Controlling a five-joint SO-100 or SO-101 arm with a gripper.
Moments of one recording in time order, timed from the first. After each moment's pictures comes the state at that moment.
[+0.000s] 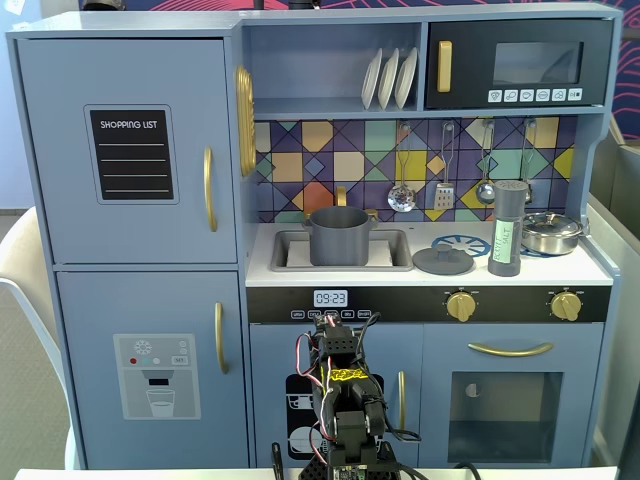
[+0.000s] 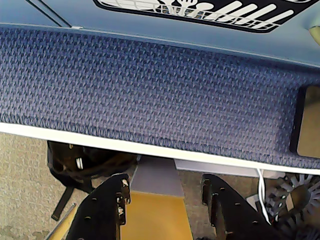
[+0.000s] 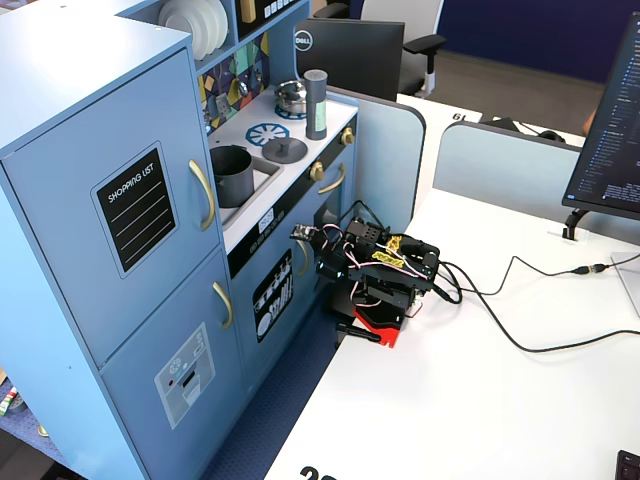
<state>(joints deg) 0.4 184.2 178.9 75.8 -87.8</state>
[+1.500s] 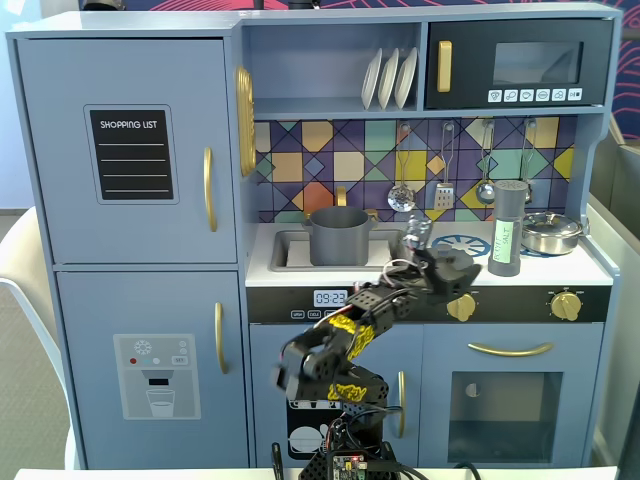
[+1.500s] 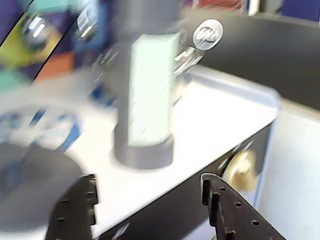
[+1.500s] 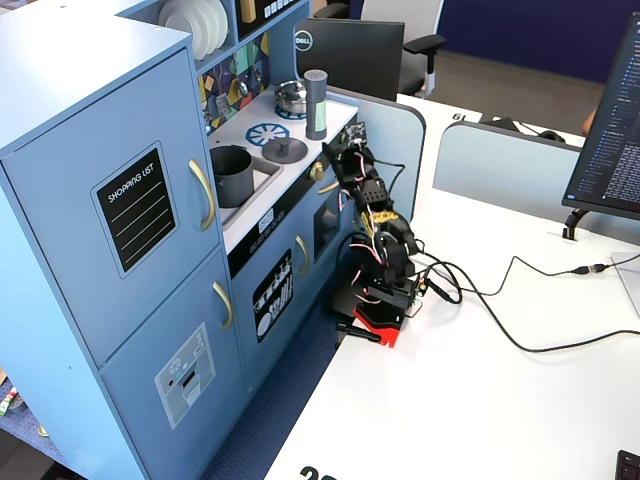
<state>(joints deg) 54.3 155.8 149.9 5.2 -84.7</state>
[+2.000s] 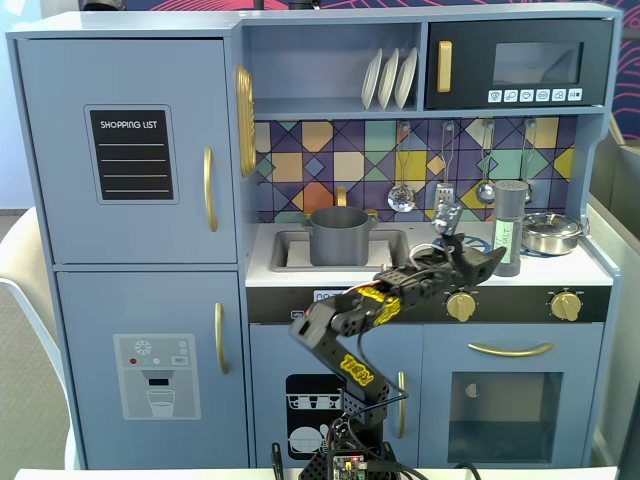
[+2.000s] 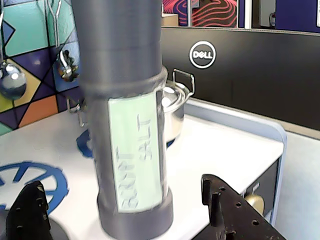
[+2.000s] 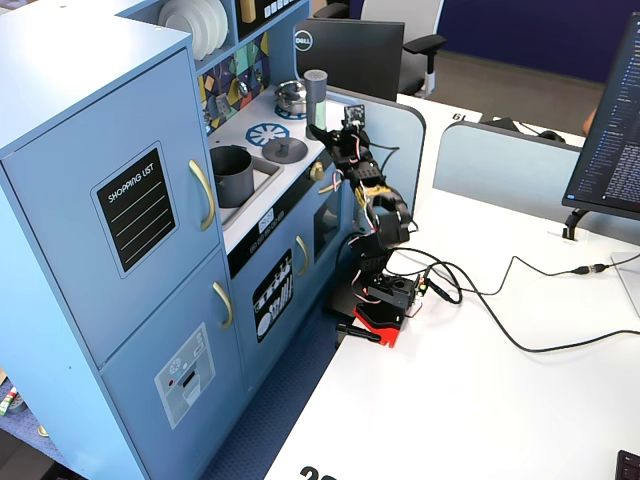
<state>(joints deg) 54.7 129.5 132.7 -5.9 -80.9</state>
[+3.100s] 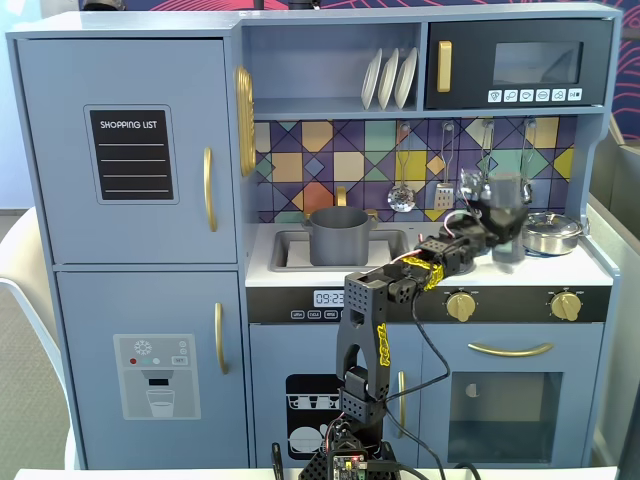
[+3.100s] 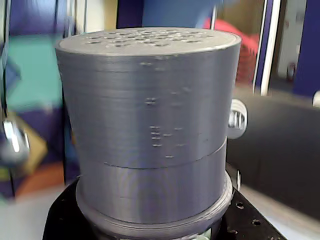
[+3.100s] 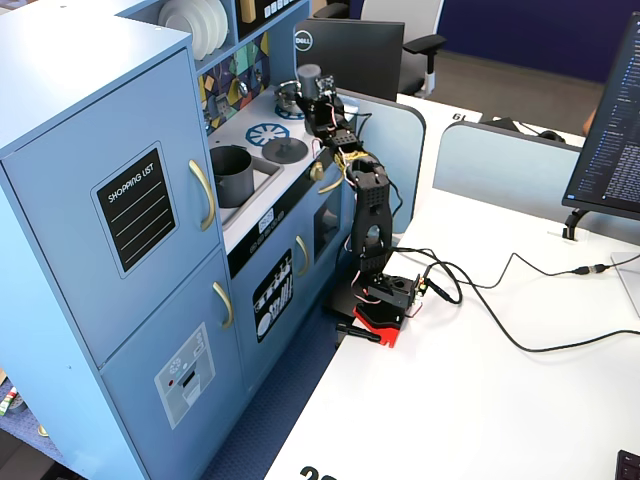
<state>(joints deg) 50.1 89.9 86.3 -7.8 -88.5</state>
